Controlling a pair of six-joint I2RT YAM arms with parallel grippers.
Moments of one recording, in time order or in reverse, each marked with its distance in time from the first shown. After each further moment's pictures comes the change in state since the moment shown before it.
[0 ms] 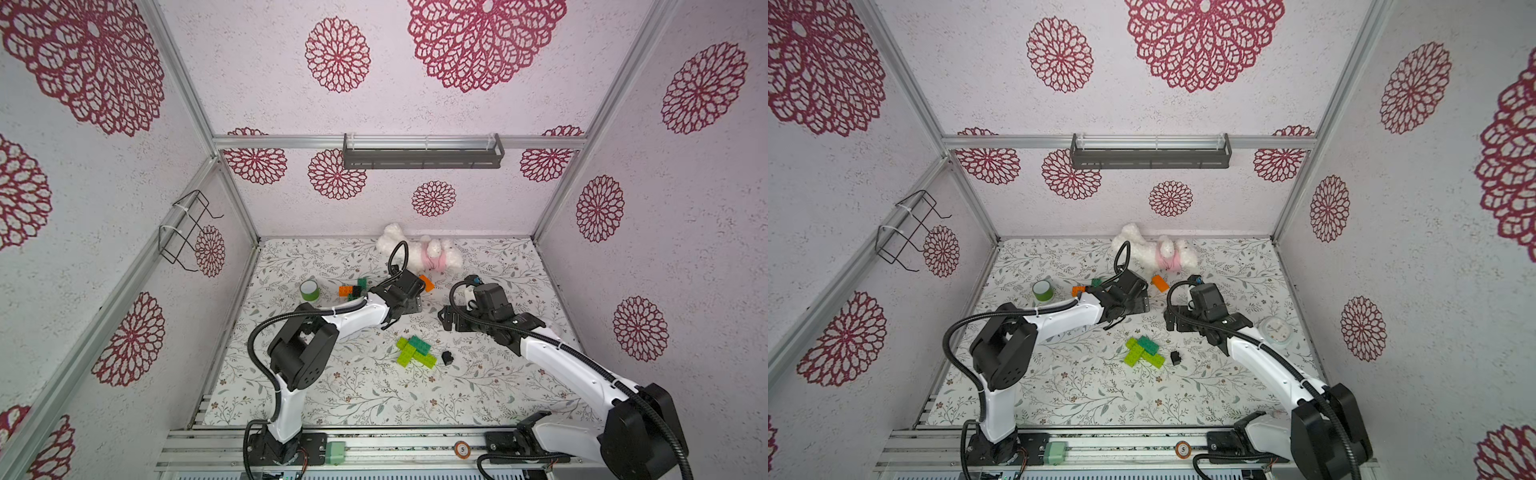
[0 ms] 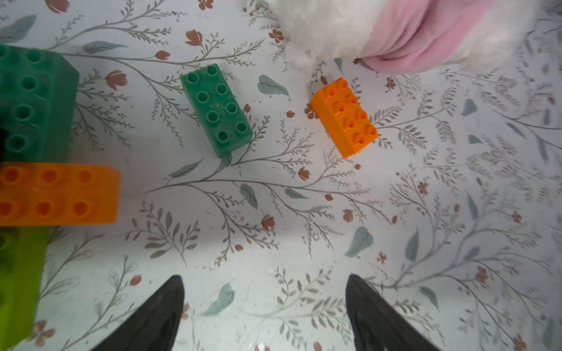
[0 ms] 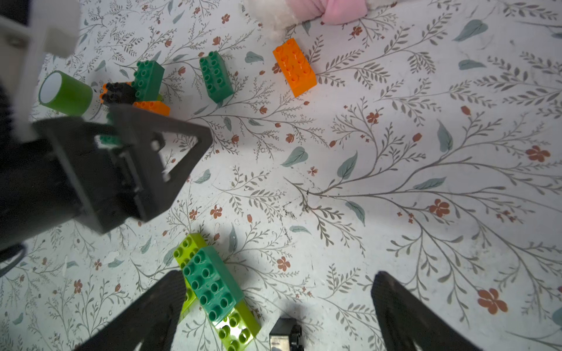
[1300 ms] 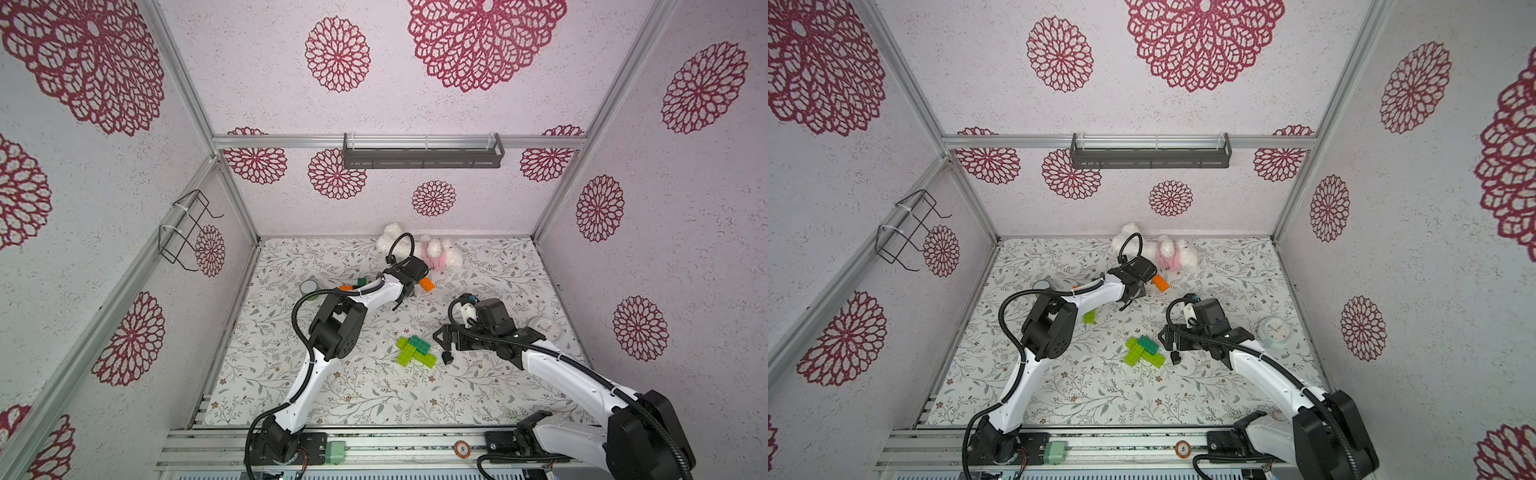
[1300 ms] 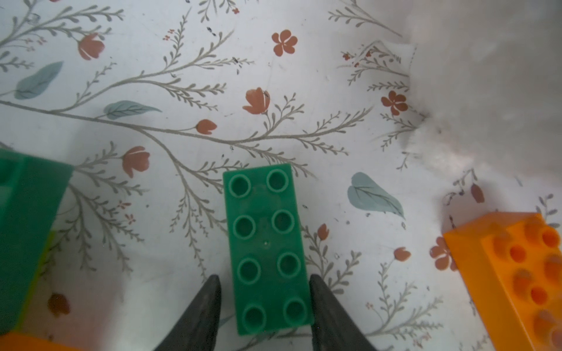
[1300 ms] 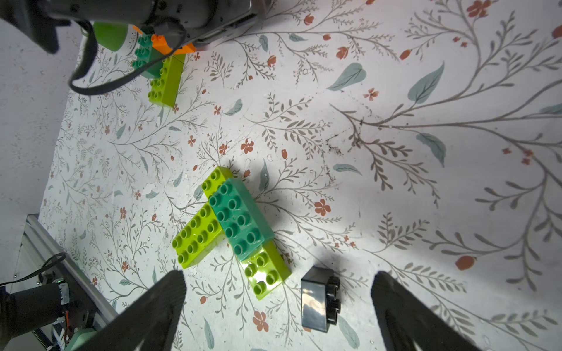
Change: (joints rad) left arm 0.079 0.399 0.494 -0.250 -0.171 -0.052; right arm 0.000 -0.038 -0.142 0.043 -0.217 0.009
